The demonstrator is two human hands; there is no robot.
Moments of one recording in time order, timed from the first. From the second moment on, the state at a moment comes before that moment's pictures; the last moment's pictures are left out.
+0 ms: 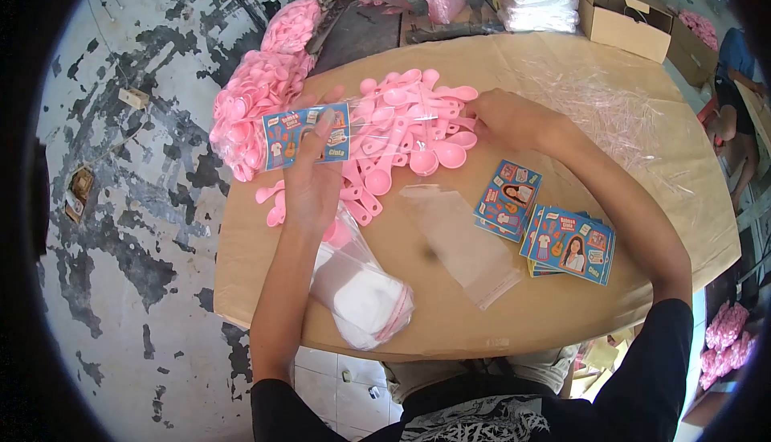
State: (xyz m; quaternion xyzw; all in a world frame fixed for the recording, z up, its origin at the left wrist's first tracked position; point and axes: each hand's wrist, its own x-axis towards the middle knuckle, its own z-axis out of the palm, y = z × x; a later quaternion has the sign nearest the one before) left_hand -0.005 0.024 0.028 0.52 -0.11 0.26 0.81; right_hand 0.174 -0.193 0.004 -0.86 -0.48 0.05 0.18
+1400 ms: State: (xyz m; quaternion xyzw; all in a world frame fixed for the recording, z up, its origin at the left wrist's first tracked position) left_hand -0.005 -0.001 0.025 0.49 -0.14 0.13 0.85; right_hand 0.080 -0.219 0.108 -0.70 -0.53 -0.13 0.46
